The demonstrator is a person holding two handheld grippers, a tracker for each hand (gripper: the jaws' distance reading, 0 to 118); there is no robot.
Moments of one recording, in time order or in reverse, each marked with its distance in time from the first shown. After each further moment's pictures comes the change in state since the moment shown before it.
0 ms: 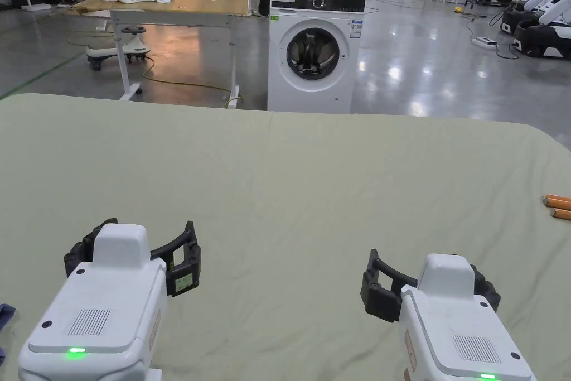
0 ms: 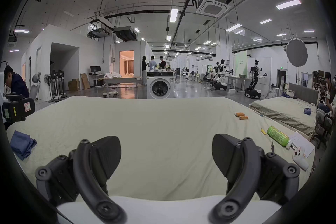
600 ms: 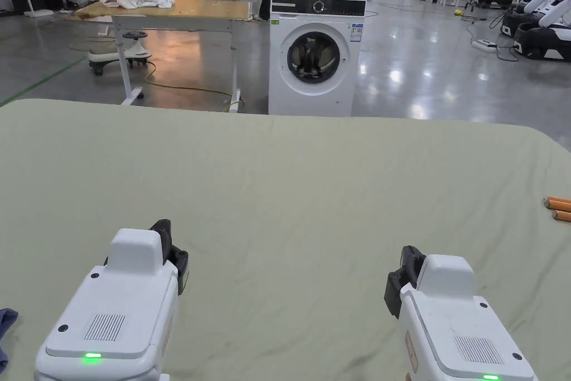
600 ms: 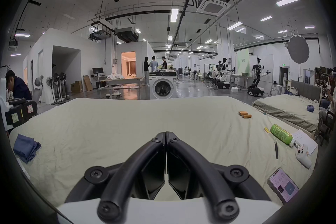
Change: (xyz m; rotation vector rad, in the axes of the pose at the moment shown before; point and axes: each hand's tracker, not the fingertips) left arm 0.010 0.000 0.001 0.004 -0.014 -0.034; right arm -0.001 0.003 0.001 0.001 0.026 -0.022
